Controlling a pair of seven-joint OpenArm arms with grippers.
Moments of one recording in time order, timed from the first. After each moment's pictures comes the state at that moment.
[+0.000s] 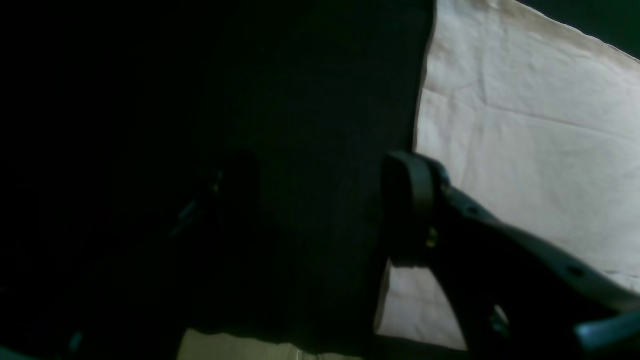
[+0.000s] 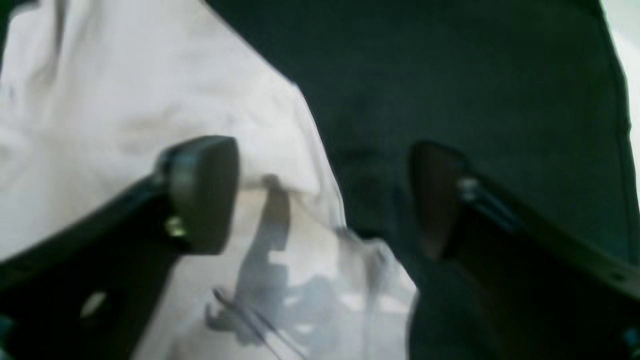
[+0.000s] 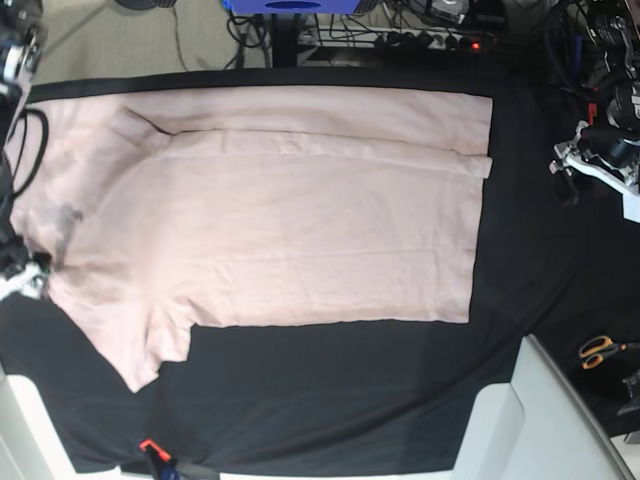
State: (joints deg) left arm 22.7 -20.6 -34.9 97.3 -35.2 -16.8 44.5; right arm 15.4 22.6 21.9 50.3 9.5 21.4 -27.6
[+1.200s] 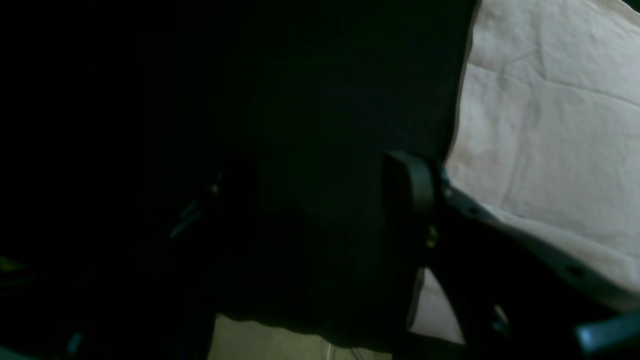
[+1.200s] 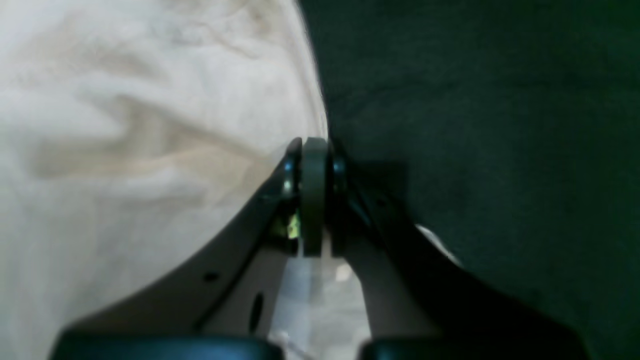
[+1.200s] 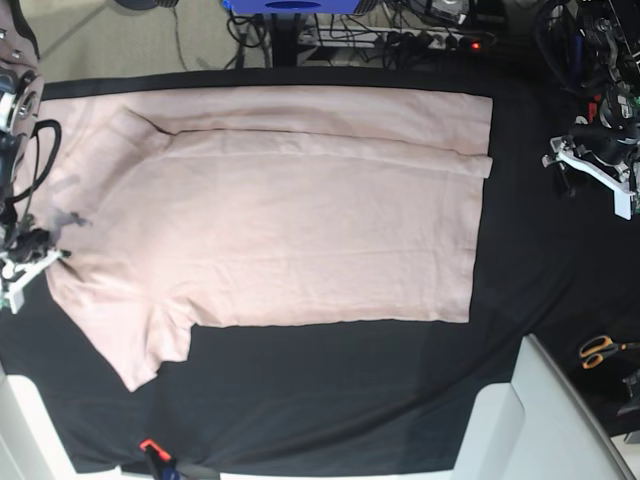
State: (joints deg) left arm 21.3 -17.7 -35.0 97.3 -25.0 -17.0 44.2; right arm 23.7 22.0 22.4 30.1 -2.2 24.9 -24.4
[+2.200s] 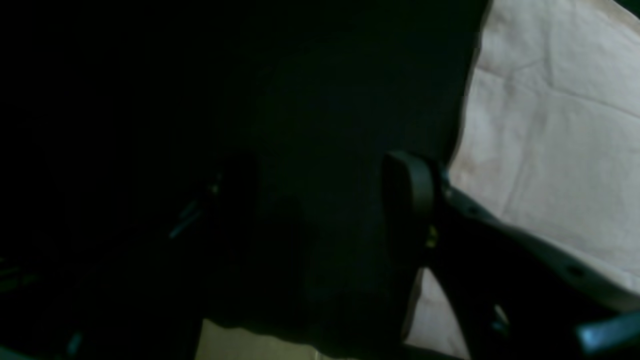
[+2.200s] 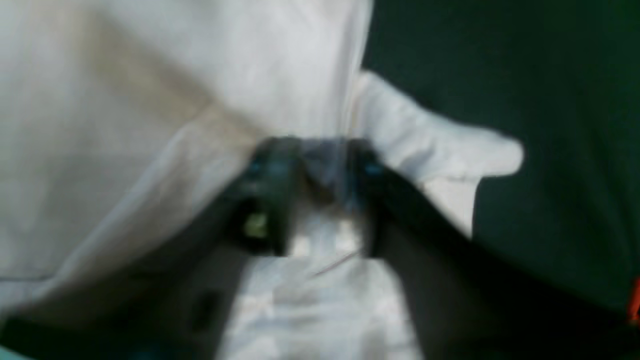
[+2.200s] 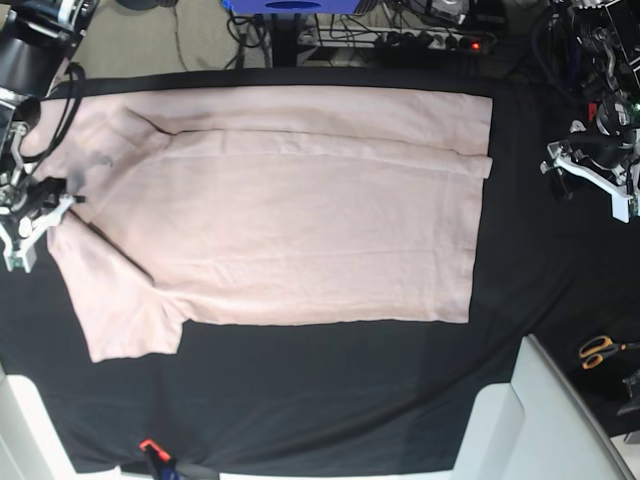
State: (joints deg) left arm 18.9 -17.1 -34.9 94.7 -24.8 -16.8 44.5; right arm 2.9 11.4 29.4 73.2 -1.8 25.5 -51.1
